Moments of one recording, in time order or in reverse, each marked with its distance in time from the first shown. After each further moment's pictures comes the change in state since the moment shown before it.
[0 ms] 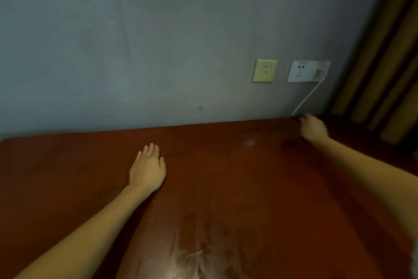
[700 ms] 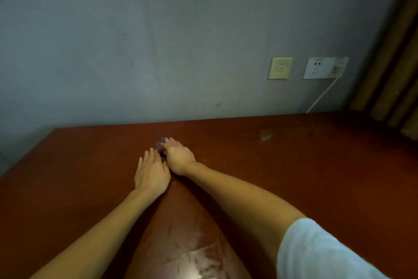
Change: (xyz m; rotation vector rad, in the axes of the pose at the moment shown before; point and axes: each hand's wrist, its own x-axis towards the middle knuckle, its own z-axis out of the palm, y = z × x) left_hand -0.059 -0.031 -0.011 0.005 0.008 -0.150; right_hand -0.228 -0.308 0.122 0.156 -0.506 -0.741
